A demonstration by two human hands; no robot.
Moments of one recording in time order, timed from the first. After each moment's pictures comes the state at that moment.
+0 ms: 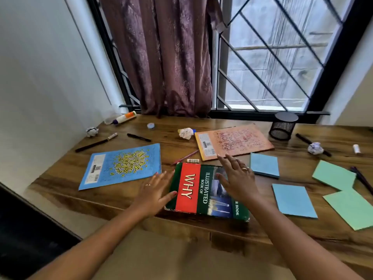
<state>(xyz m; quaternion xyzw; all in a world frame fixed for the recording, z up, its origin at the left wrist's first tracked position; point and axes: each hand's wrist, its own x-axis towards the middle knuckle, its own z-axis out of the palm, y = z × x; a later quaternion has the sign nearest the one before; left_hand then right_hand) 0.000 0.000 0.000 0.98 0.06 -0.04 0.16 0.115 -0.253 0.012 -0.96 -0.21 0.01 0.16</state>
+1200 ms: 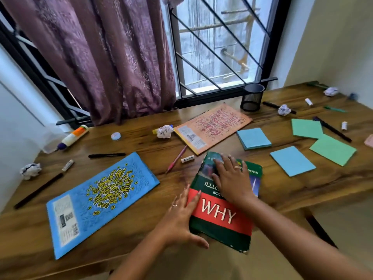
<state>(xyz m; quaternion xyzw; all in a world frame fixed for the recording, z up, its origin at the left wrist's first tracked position) 0.028 0.028 -0.034 0.94 -0.20 -0.22 0.17 0.092 -0.172 -0.038 -1.00 -0.03 -0.06 0.07</state>
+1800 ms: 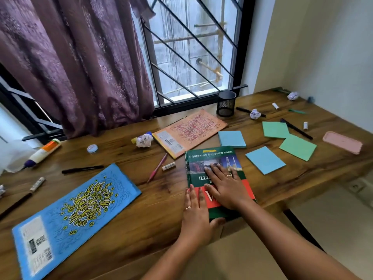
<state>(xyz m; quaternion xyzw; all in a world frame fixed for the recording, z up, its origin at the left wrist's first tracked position) 0.024 -0.070 -0.046 0.96 -0.14 -0.16 0.16 0.073 -0.216 -0.048 -1.00 -0.04 0.04 0.08</state>
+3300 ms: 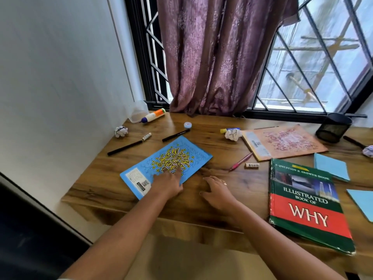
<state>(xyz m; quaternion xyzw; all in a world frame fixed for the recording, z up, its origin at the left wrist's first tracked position) 0.048 0.212 -0.024 0.99 0.07 -0.13 -0.02 0.063 0.027 -0.020 -0.94 -0.18 0.17 0.24</state>
